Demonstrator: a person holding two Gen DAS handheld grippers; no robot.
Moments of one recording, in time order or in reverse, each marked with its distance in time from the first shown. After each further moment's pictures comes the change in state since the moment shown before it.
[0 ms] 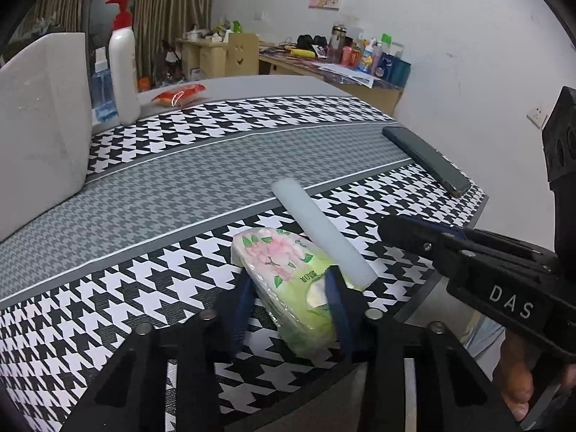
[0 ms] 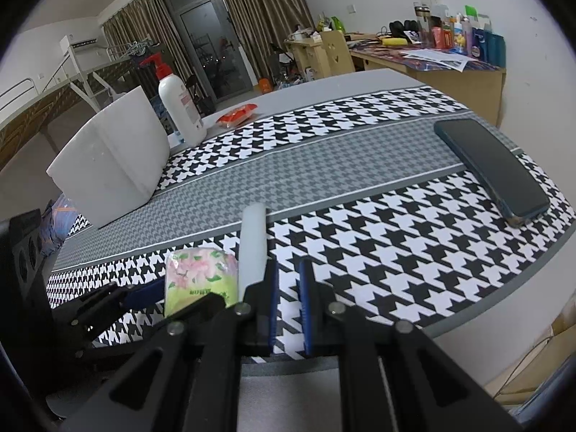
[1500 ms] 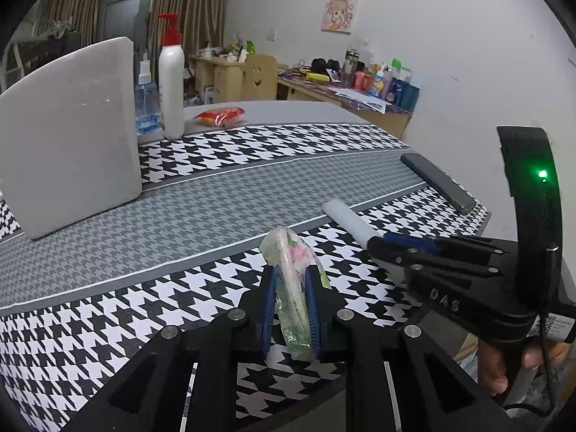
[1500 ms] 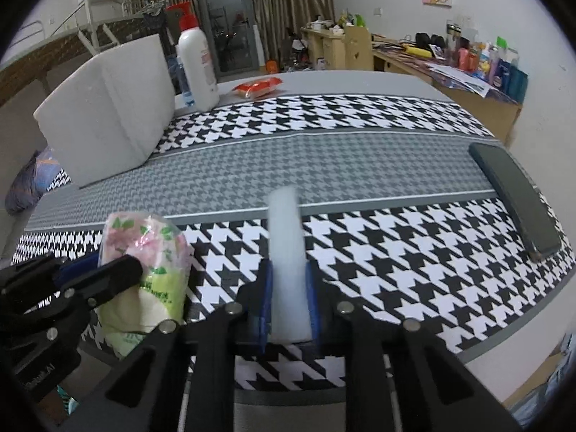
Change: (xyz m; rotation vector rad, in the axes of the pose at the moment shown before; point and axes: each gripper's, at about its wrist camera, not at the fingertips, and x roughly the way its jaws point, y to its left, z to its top) left arm -0.045 0.045 -0.012 -0.021 -0.090 0.024; right arm 0.036 0.043 0.001 -0.161 0.056 -0.095
